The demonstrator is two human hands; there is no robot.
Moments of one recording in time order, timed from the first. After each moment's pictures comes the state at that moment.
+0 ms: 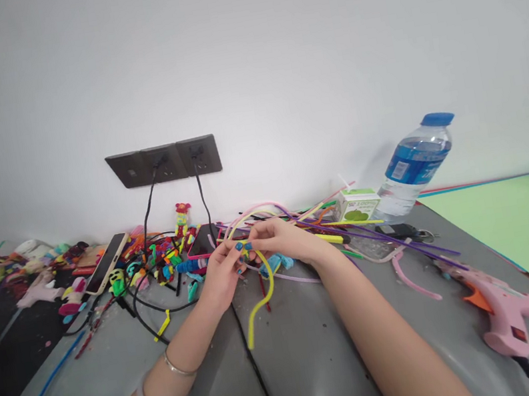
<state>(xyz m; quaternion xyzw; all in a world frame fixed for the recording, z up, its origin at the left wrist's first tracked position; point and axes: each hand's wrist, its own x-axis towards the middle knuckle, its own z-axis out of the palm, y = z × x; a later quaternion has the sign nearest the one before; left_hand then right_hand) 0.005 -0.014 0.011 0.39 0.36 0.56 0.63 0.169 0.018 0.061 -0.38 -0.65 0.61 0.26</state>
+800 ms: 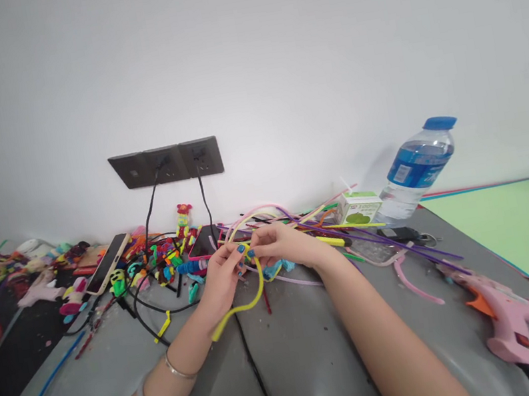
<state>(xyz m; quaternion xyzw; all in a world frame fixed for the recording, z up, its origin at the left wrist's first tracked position) 0.007 -0.016 0.011 0.38 0.40 0.58 0.60 0.173 0.018 0.056 -0.40 -0.65 0.60 0.23</state>
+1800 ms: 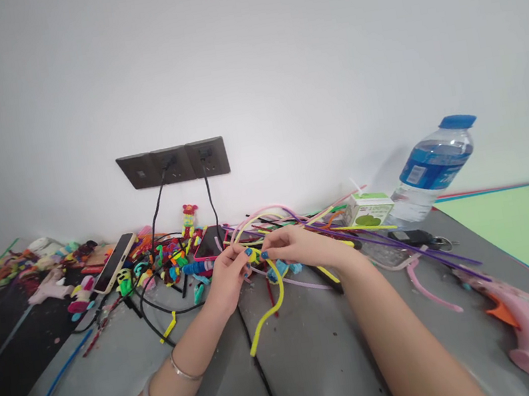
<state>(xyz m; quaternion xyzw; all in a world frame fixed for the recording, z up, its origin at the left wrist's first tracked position) 0.004 -0.012 0.005 0.40 0.42 0.56 0.59 0.184 0.018 0.063 -0.40 -0.73 0.52 0.18</state>
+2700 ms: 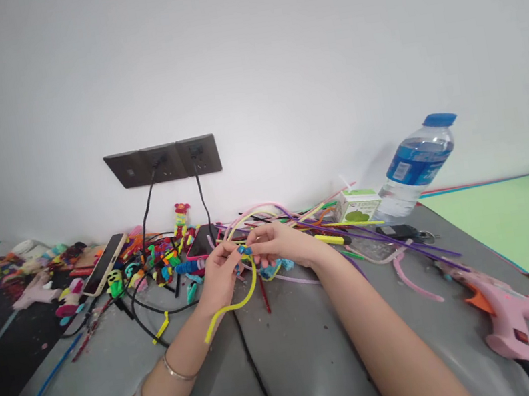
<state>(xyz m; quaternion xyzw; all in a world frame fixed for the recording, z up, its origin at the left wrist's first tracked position) 0.004 -0.010 -0.001 0.44 0.37 0.59 0.56 0.168 0.021 0.054 -0.39 -0.62 0.64 0.25</state>
